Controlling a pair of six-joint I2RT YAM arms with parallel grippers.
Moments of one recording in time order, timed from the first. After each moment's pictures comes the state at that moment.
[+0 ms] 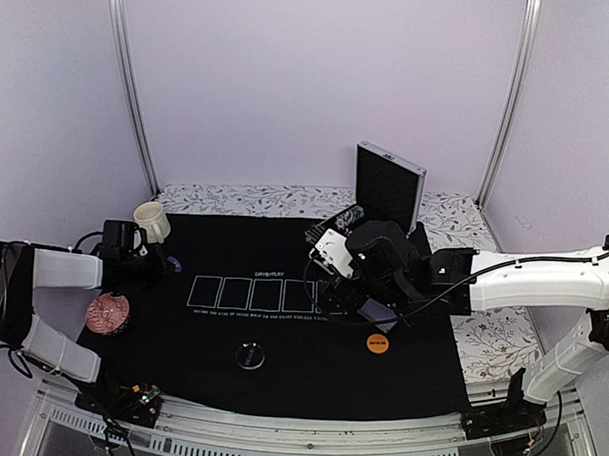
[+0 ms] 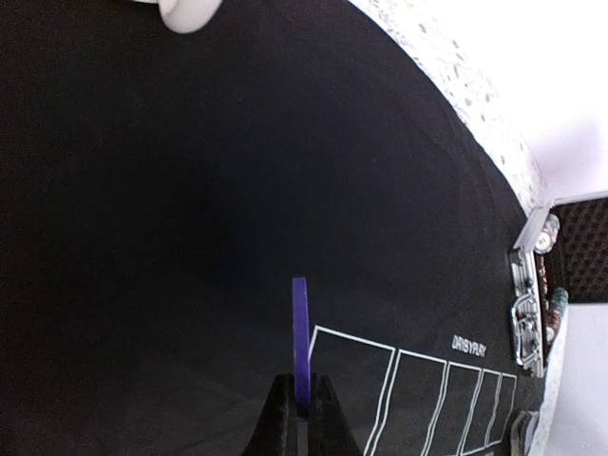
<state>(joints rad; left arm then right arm) -0.03 1.36 0.51 0.10 0.25 -0.67 1.17 1.52 1.12 -0.22 0.57 -0.21</state>
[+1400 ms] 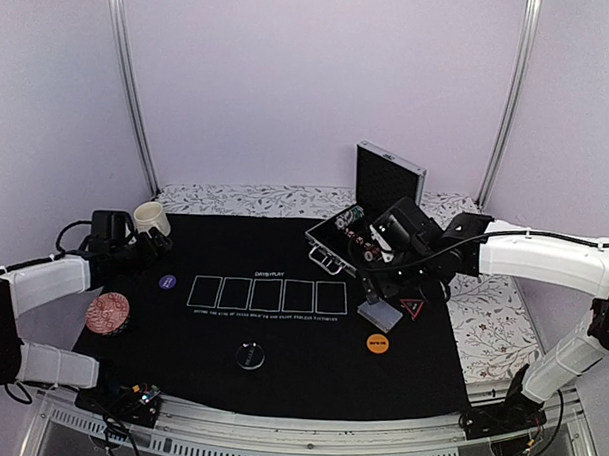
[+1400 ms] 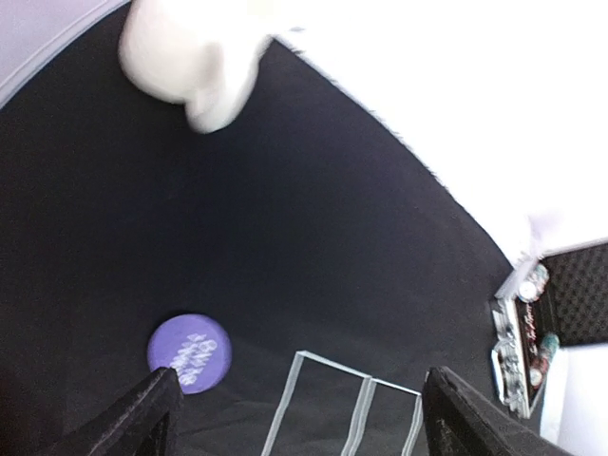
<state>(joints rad) -0.04 1.17 0.54 -0.02 0.08 -0.71 0.93 1.50 1.19 -0.68 0.31 0.34</state>
